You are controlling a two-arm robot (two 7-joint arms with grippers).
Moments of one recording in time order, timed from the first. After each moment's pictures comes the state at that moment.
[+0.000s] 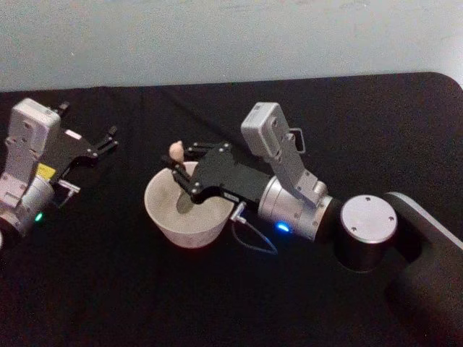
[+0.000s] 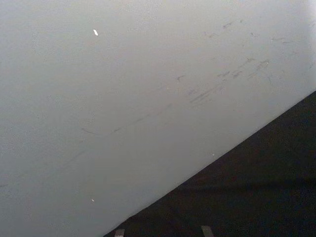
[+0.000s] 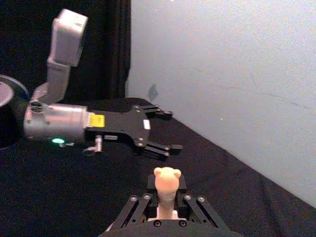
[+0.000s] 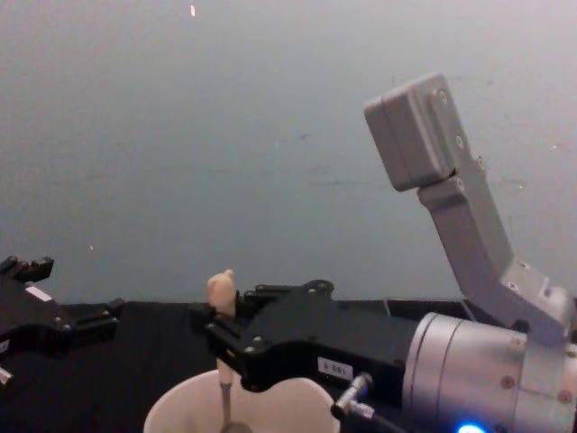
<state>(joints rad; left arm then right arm) -0.20 0.60 0.45 -1.41 -0.25 -0.12 0.03 0.28 0.25 -0.59 -1.45 0.21 -0.05 0.46</state>
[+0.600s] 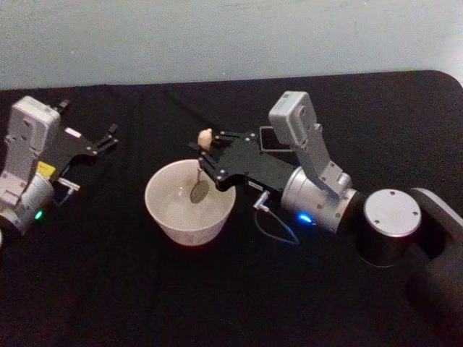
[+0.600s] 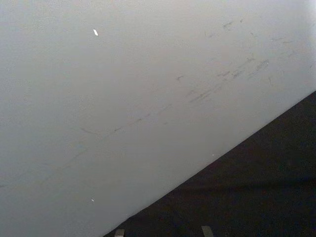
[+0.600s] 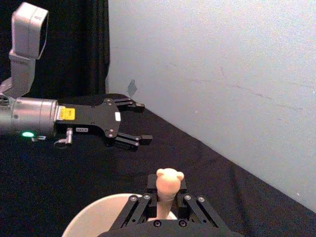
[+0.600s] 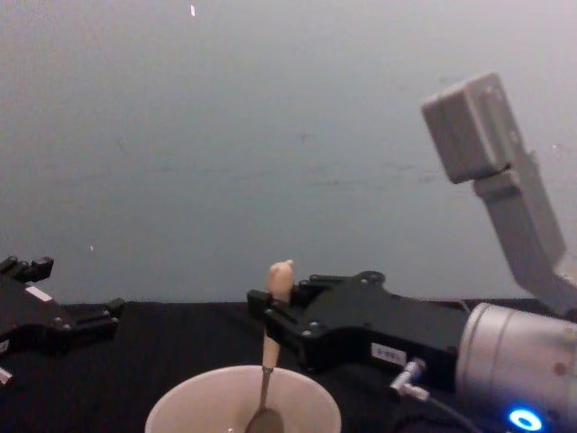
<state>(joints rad) -0.20 0.60 0.45 -1.41 -0.25 -0.12 0.03 0.26 0.28 -0.53 -1.46 0.21 -0.04 0.45</state>
